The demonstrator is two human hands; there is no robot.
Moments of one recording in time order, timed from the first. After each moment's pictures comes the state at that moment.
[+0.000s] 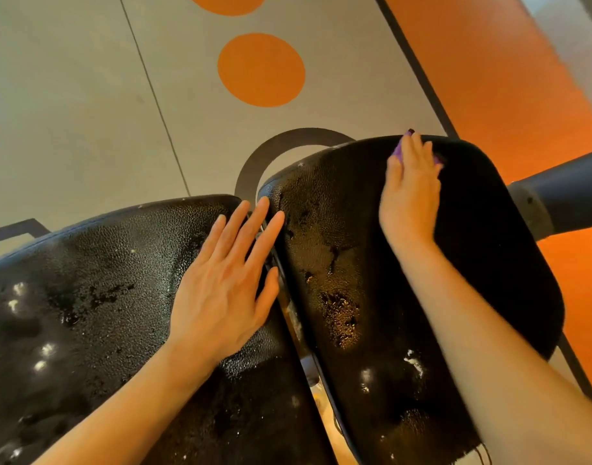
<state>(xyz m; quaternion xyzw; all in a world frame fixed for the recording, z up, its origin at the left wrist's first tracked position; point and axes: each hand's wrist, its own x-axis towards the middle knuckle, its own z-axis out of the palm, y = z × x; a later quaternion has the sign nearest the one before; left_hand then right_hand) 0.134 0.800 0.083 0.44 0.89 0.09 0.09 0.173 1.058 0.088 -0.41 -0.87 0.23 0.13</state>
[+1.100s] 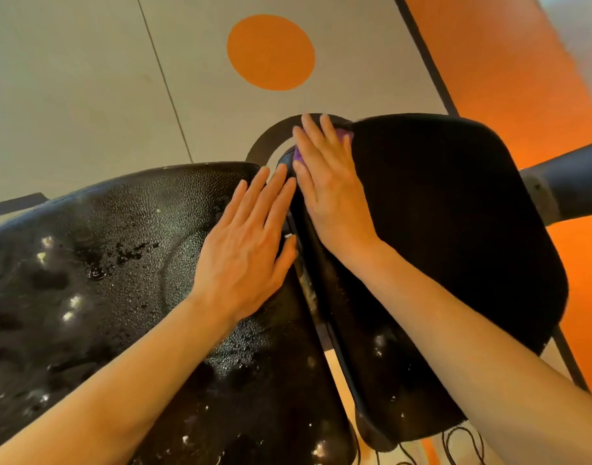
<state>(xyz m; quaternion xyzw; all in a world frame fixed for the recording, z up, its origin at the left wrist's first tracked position) 0.134 0.800 0.082 0.44 0.89 0.12 0.05 0.154 0.954 0.085 -0.14 -0.97 0.19 0.07</state>
